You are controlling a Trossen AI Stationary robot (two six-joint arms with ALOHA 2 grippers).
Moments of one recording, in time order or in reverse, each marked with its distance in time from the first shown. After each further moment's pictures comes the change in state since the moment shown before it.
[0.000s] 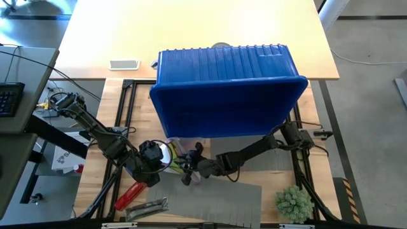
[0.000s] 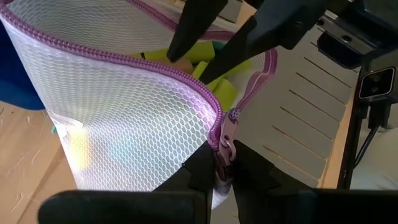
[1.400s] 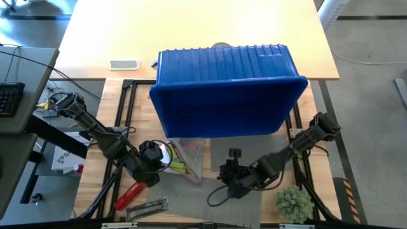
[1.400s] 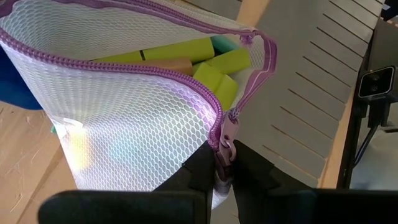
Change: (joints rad) left arm 0.000 0.000 0.000 0.000 0.001 0.000; right arm 0.239 -0.431 -0.003 -1.152 -0.035 0.009
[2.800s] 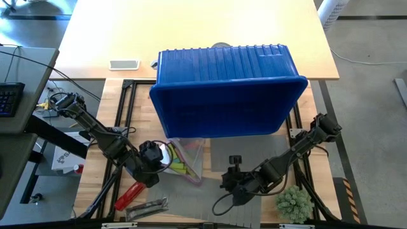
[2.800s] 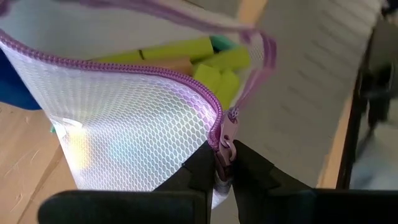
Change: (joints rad) left arm 0.000 0.000 0.000 0.000 0.003 0.002; right arm 0.047 0.000 0.000 0.009 -0.098 -0.030
